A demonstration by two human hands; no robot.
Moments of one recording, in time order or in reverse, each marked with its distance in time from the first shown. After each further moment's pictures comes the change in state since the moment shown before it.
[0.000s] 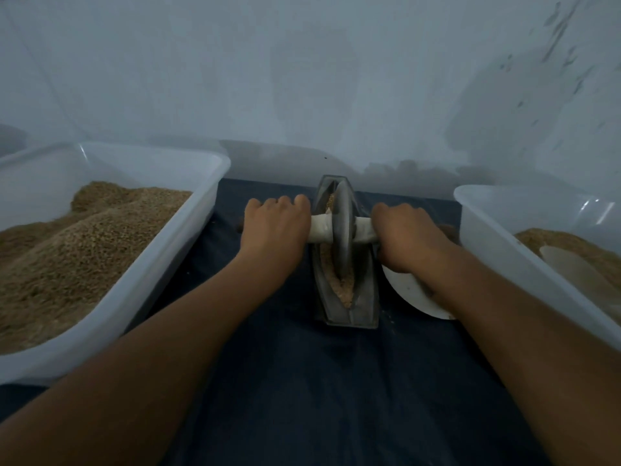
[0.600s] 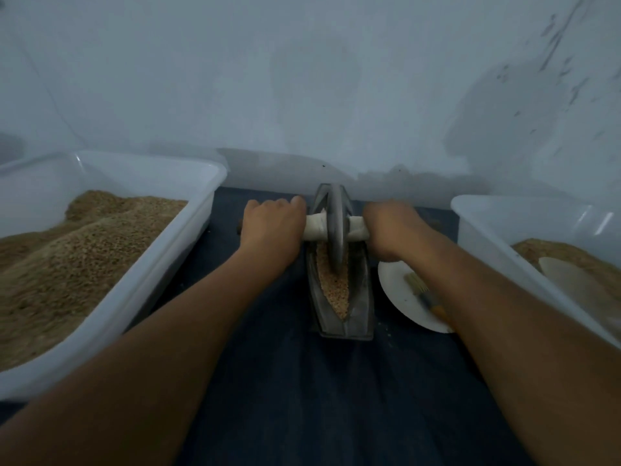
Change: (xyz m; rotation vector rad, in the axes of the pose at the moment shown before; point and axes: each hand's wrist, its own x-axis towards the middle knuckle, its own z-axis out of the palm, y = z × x) left_hand 0.027 -0.003 0.009 -0.009 -0.046 -0.006; right_hand 0.034 0.003 -0.010 0.030 -0.111 0.015
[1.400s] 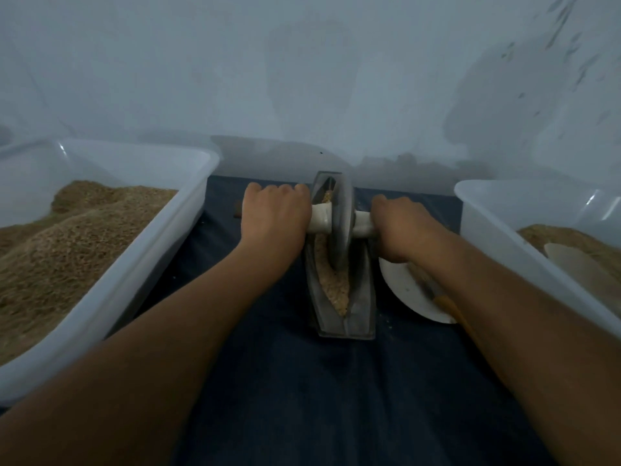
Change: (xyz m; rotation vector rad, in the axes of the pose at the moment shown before) left_hand -0.002 0.011 -0.004 0.037 0.072 -0.004; right_hand -0.012 0.004 0.014 0.038 -0.013 0.046
